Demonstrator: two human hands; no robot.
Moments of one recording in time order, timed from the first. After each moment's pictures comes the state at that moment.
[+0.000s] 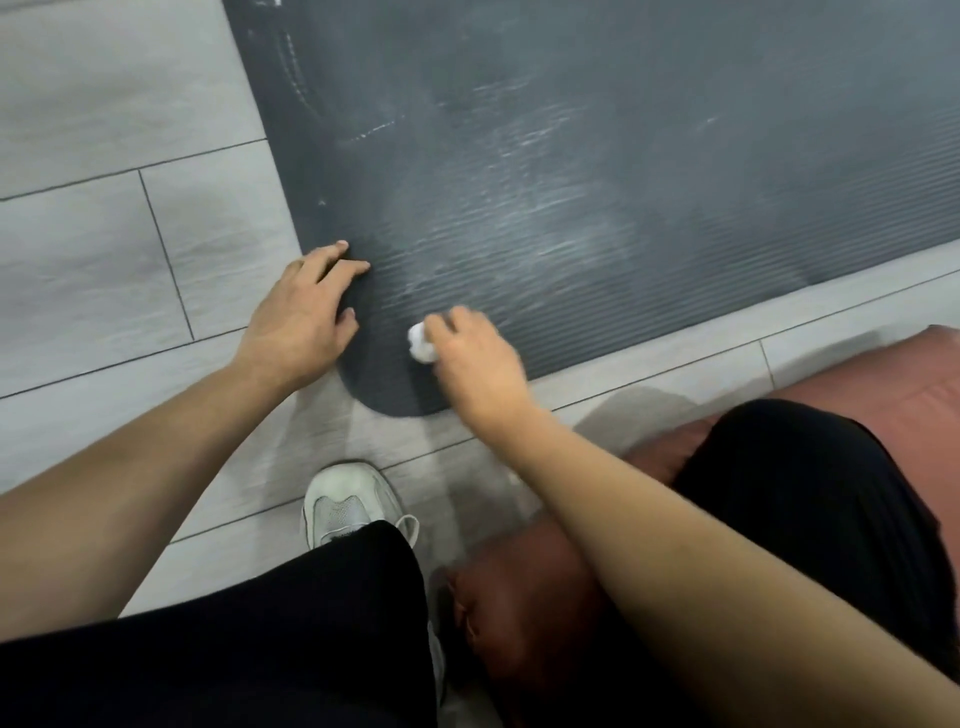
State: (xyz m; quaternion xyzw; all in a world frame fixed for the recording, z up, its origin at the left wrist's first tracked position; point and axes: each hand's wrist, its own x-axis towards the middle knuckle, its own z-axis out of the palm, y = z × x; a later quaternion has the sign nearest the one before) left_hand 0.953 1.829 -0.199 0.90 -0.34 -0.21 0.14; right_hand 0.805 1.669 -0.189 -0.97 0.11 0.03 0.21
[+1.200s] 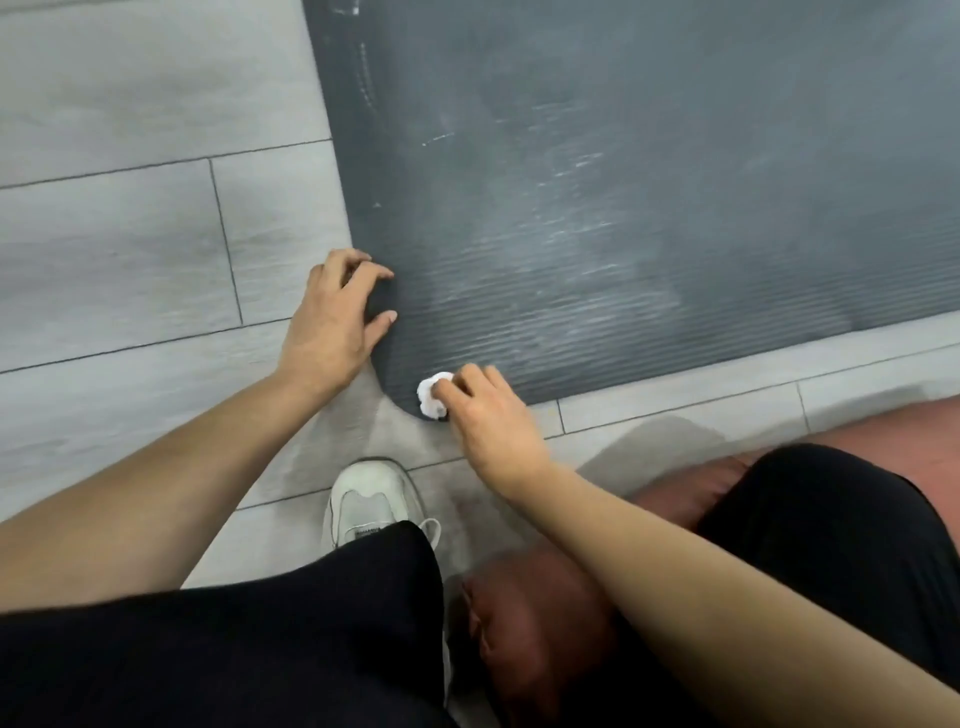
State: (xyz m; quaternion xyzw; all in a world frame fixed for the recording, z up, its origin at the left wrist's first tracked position) left_hand 0.942 1.847 -0.200 0.92 -0.27 -0.16 0.24; right_hand 0.772 1.698 -0.200 -0.97 0.03 0.05 0.23
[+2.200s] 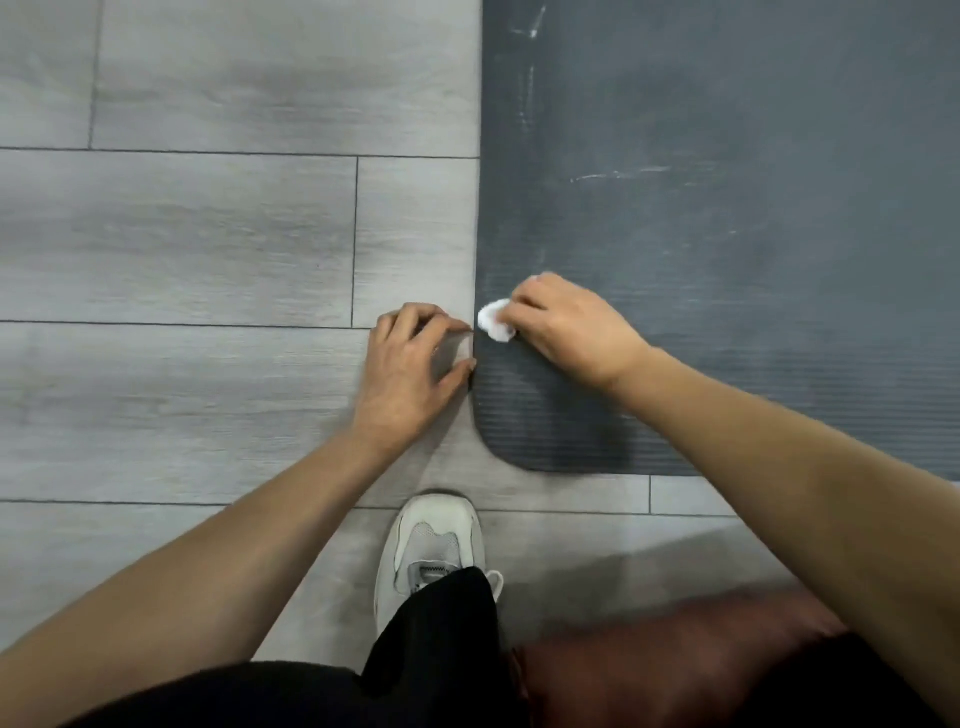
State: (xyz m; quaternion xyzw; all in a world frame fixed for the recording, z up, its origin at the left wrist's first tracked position) left_hand 0.925 1.883 -0.222 0.95 -0.18 -0.10 0.23; right_hand 0.934 1.652 -0.205 -0.94 -0.30 -0.01 0.16
